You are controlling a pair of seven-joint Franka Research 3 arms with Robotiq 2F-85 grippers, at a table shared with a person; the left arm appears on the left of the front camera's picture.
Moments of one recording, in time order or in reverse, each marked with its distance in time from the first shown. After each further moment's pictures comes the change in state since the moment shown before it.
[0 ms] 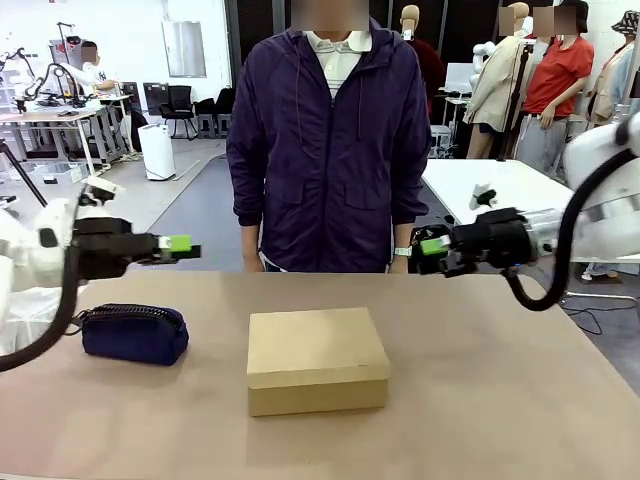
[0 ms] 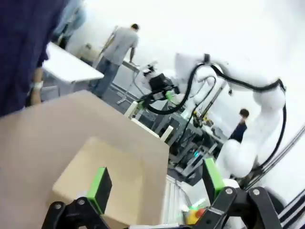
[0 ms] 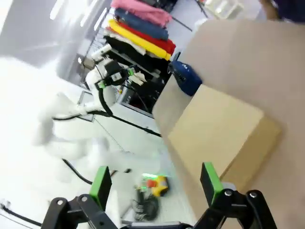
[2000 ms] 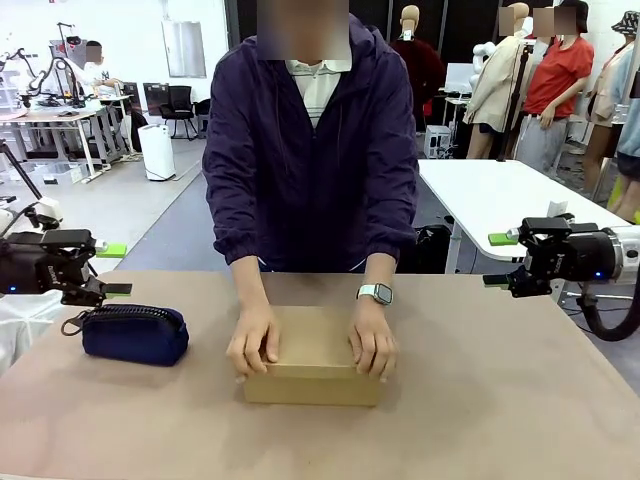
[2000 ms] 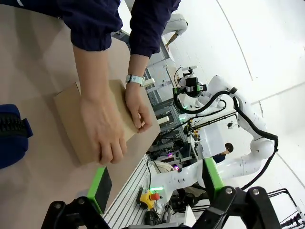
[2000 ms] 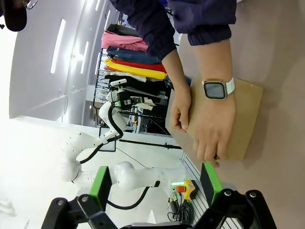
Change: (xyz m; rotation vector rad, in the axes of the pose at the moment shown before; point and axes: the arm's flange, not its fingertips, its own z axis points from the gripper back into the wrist) left arm -0.010 -0.001 0.085 0.174 0.060 0.489; right arm -0.038 -0.003 0.078 -0.002 -0.149 -0.279
